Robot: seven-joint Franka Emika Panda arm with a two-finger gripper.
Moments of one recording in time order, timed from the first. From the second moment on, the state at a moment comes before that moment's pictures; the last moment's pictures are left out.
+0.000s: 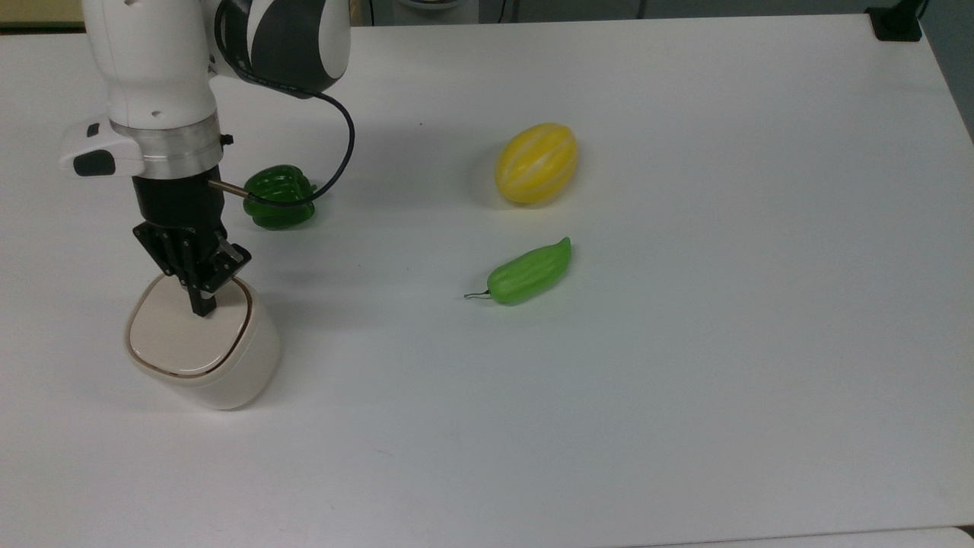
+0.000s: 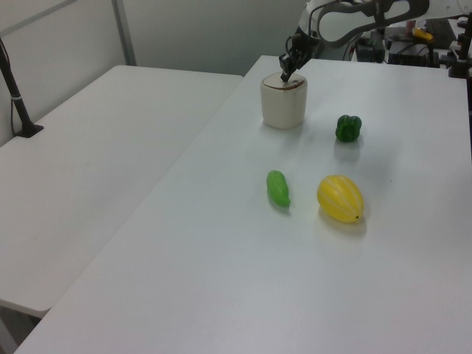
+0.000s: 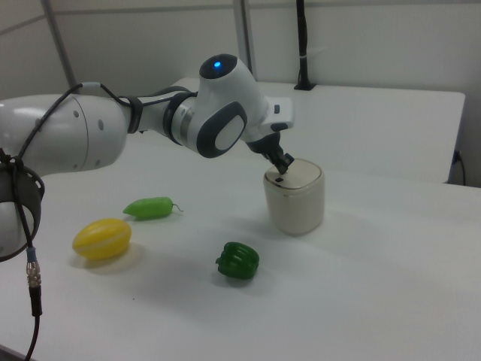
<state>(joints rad) -0.13 0.56 -0.07 -1.39 0.11 2.46 0.14</state>
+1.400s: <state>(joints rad) -0.12 0.47 -0.07 -1.40 0.15 2.30 0.12</state>
